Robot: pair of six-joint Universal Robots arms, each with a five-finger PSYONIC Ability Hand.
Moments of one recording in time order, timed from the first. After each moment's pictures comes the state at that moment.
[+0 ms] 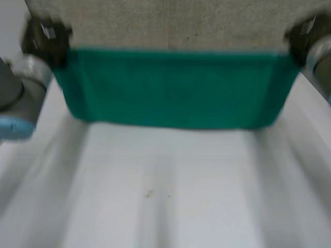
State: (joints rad) left arm 4.48 -1.97 -1.22 3.45 -1.52 3.78; right arm 1.82 -1.08 0.84 0.26 1.67 2.36; left_hand 1.13 1.20 1.19 1.19 0.97; right_hand 0.97 1.18 1.18 1.19 0.99
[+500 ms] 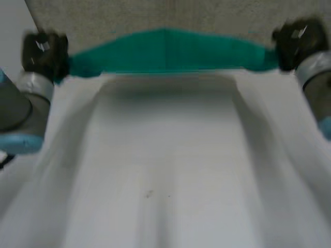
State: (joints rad) left arm 4.49 -1.99 -1.42 3.62 -1.57 3.47; right arm 1.83 -1.18 1.19 -0.06 1.57 2.58; left_hand 1.13 1.20 1.19 1.19 0.98; right_hand 0.97 1.18 1.18 1.19 1.00
